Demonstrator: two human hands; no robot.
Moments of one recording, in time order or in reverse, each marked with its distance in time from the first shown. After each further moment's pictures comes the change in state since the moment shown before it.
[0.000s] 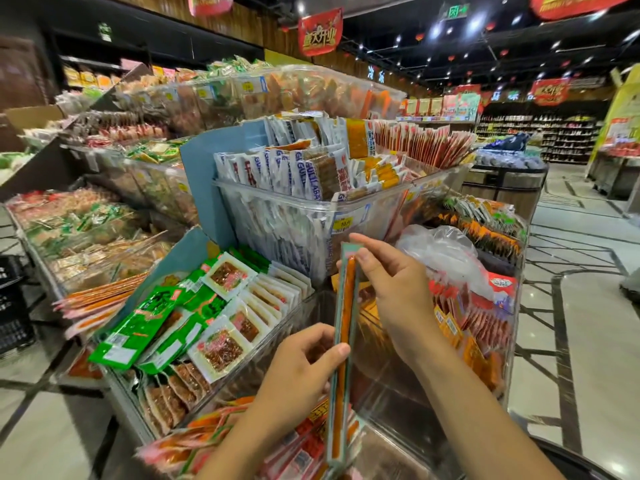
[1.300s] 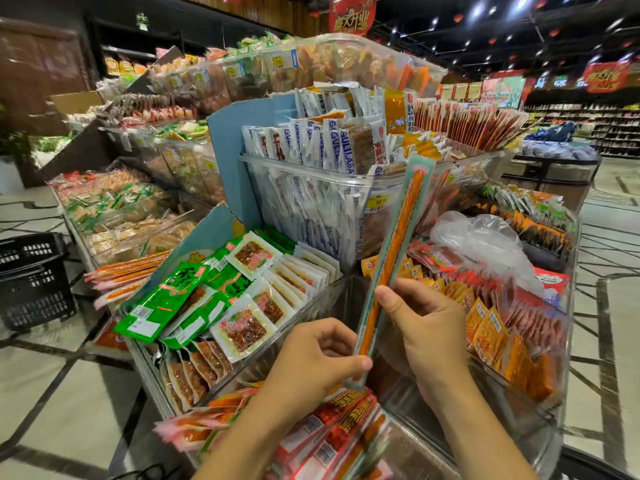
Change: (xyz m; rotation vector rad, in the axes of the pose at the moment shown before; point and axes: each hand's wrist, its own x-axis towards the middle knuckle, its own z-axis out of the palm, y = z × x) left_hand -0.003 -0.019 -0.013 -0.102 0.032 -0.181; right_hand -0.034 0.054 -0.003 -0.033 0.086 -0.036
